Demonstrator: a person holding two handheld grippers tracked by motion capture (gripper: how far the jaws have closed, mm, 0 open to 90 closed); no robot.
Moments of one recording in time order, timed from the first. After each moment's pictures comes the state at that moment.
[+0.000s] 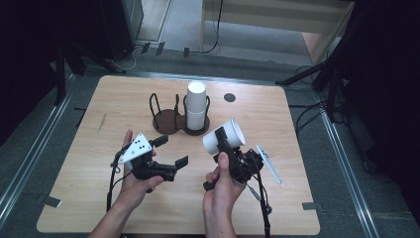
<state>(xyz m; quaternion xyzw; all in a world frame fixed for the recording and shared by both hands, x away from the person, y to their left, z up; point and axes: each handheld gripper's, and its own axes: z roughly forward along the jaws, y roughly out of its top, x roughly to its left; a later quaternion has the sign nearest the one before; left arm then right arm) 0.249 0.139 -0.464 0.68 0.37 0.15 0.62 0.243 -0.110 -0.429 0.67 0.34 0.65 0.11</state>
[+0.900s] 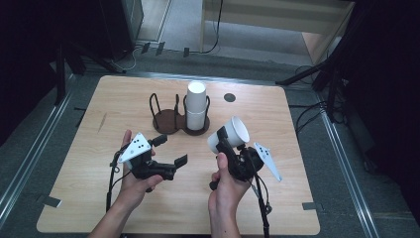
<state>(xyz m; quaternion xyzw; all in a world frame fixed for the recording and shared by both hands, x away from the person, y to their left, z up) 0.250 0.141 -0.464 0.67 0.37 0.16 0.62 0.246 -0.112 -0.426 0.65 0.40 0.62 0.20</state>
